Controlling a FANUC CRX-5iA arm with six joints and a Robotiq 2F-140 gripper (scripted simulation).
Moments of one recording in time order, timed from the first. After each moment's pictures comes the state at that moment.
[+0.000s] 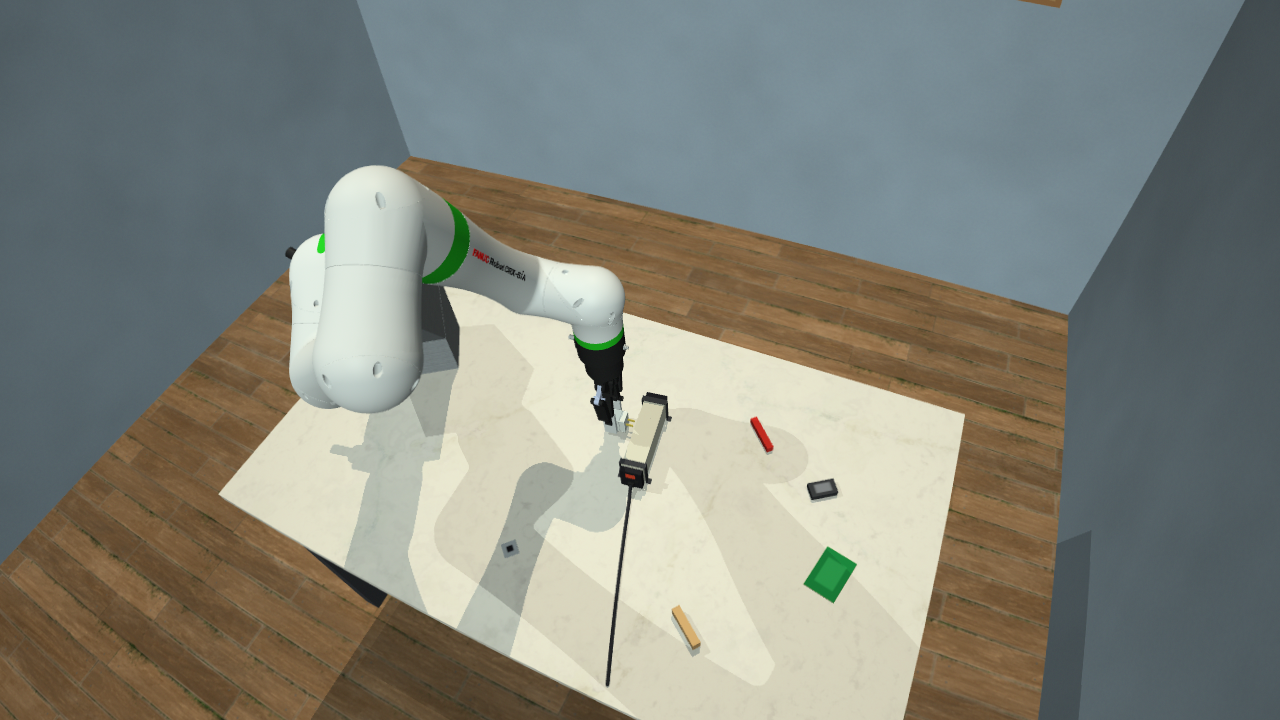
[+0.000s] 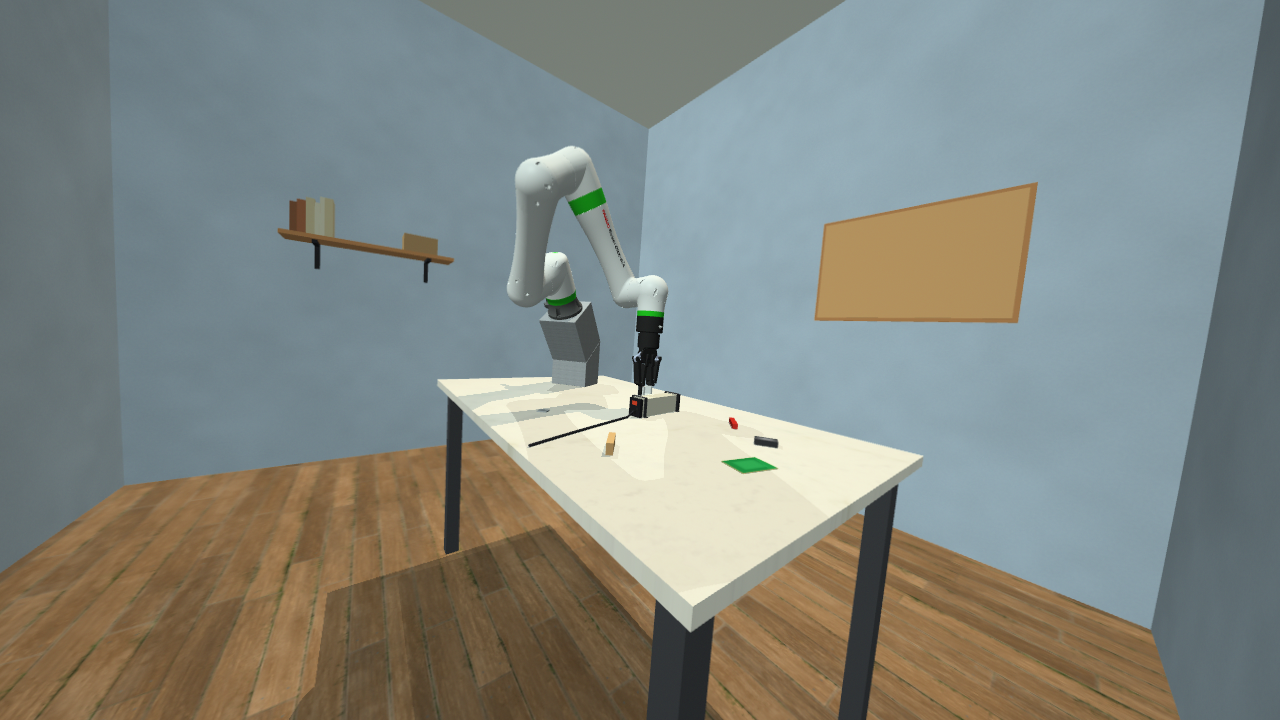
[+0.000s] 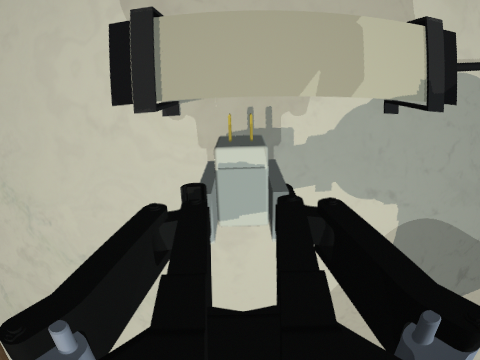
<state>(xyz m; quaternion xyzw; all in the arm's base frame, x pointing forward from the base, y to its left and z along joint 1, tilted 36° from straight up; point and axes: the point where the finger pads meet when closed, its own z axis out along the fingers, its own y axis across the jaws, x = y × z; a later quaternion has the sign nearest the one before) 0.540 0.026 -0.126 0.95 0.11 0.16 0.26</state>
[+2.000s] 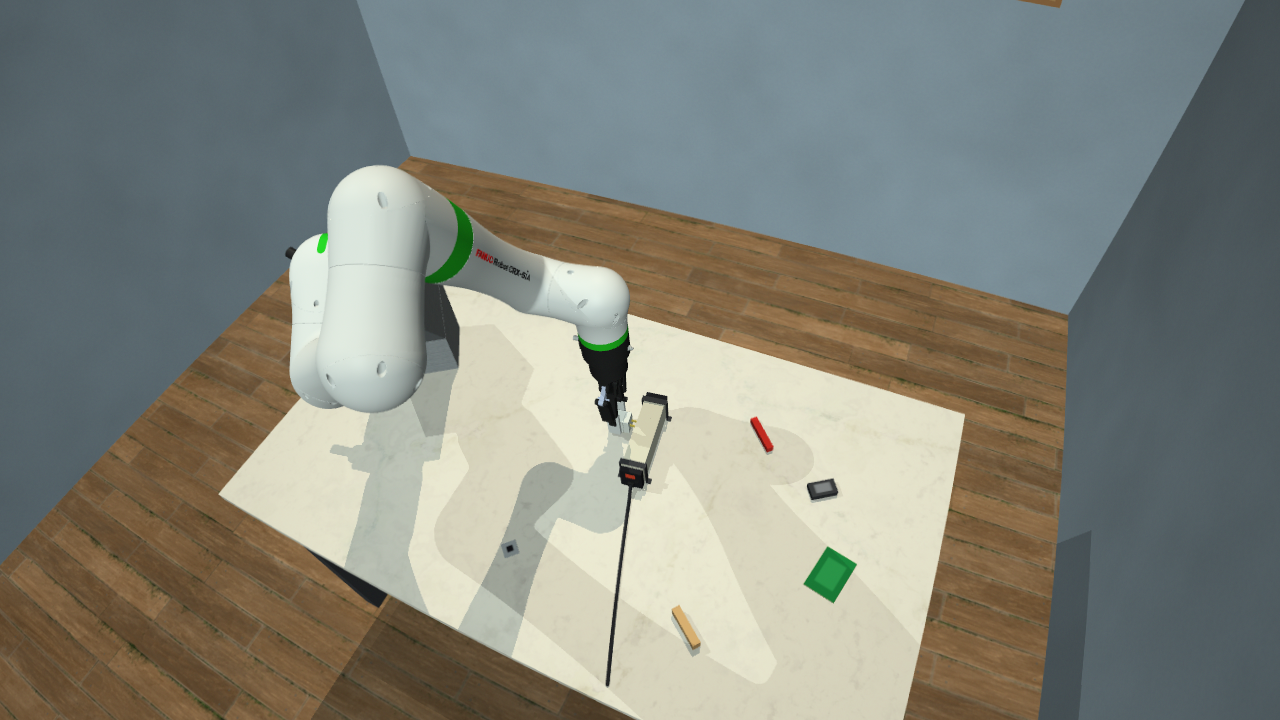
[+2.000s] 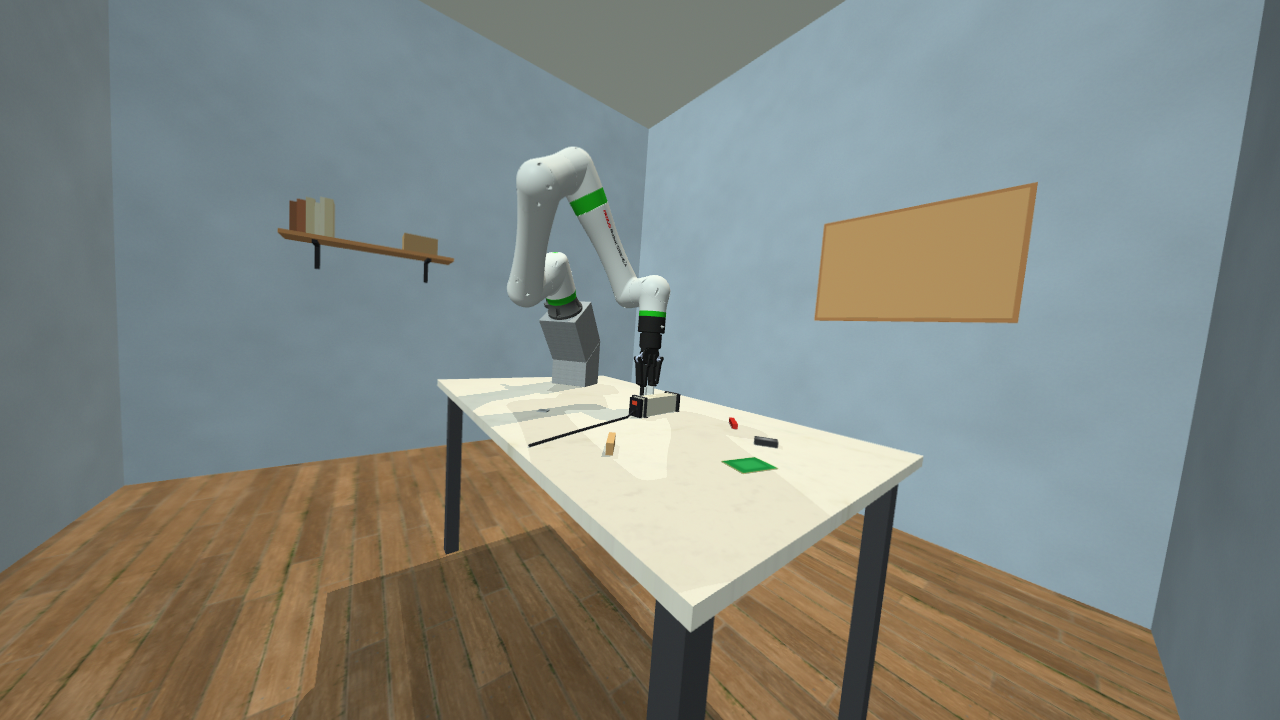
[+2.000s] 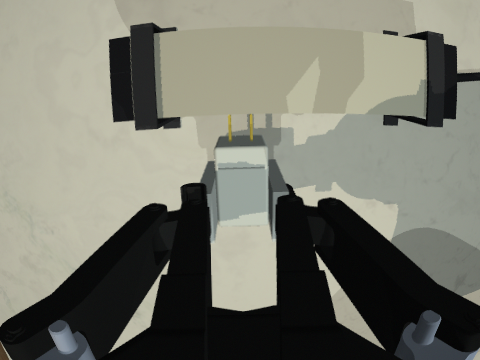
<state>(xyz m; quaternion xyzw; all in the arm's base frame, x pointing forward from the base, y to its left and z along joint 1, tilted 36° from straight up) 0.548 0.029 -0.124 0.95 0.11 0.16 0.26</state>
